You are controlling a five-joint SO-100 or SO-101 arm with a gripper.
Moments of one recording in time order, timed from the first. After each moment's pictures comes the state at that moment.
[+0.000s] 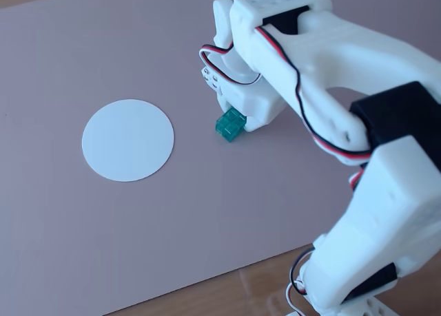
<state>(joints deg) -5.3 81.1 109.2 64.7 -17.1</state>
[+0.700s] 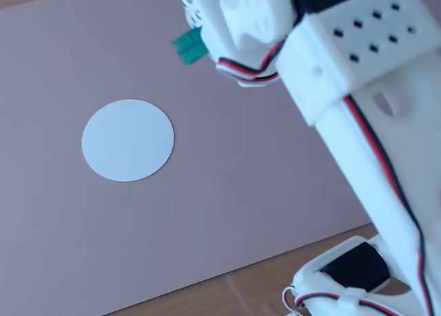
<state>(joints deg) -14.9 123.7 111.8 69.0 -1.8</state>
